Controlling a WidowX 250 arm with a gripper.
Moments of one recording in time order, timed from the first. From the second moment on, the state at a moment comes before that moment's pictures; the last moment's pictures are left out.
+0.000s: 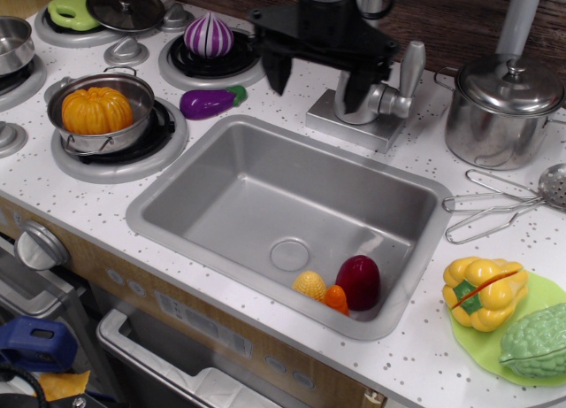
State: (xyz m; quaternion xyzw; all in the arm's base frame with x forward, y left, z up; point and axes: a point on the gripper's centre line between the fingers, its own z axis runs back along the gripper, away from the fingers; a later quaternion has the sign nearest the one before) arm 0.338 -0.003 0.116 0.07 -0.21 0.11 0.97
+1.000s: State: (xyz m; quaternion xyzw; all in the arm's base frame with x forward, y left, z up) arm 0.376 0.027 0.114 0.12 -0.25 0.11 0.95
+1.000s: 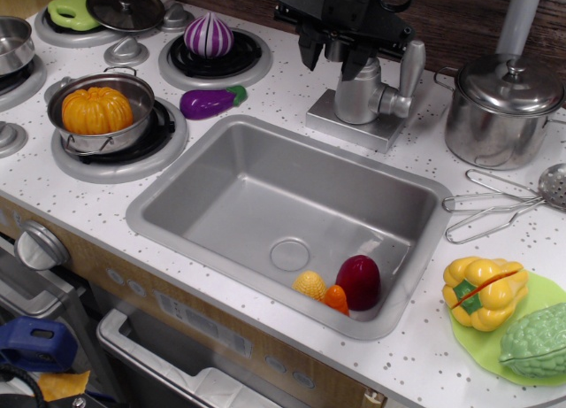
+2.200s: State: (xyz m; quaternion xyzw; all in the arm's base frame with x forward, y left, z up) arm 0.427 0.113 0.109 0.12 -0.32 0.01 0.94
